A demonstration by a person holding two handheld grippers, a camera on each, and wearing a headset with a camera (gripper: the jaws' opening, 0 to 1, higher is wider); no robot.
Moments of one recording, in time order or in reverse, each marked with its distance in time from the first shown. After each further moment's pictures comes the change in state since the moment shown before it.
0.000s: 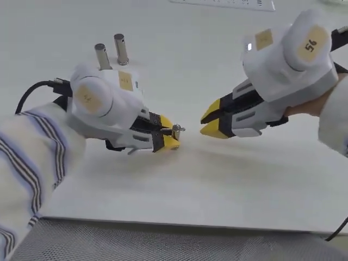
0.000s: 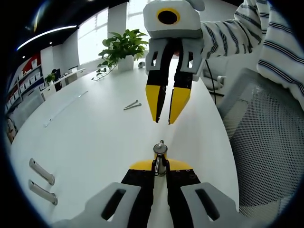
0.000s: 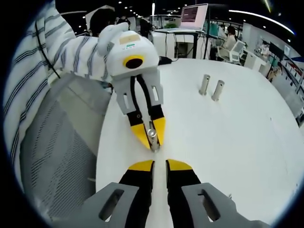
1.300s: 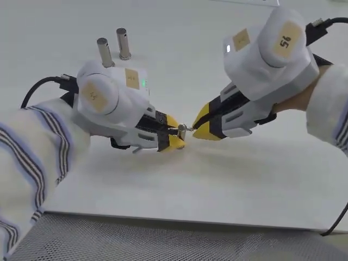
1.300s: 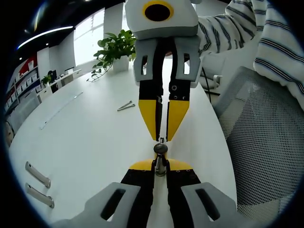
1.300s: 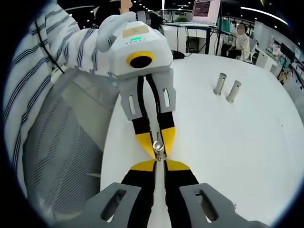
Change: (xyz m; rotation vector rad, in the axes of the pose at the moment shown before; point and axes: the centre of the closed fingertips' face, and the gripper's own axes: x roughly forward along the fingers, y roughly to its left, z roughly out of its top) left arm 0.007 -0.013 0.000 0.021 0.005 -0.035; right arm 0.017 0.018 0.009 -0.046 0.053 0.098
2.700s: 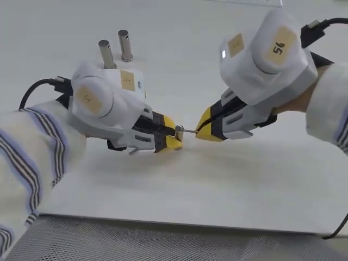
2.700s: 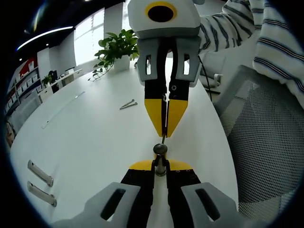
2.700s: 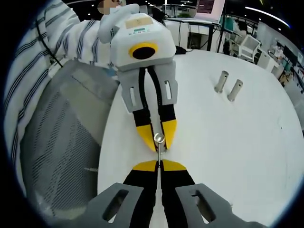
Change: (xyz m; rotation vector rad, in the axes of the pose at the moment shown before) left arm -0.005 0.004 -0.002 0.004 0.007 0.011; right arm 0.006 -0.003 -0.003 -0.036 0.070 -0.009
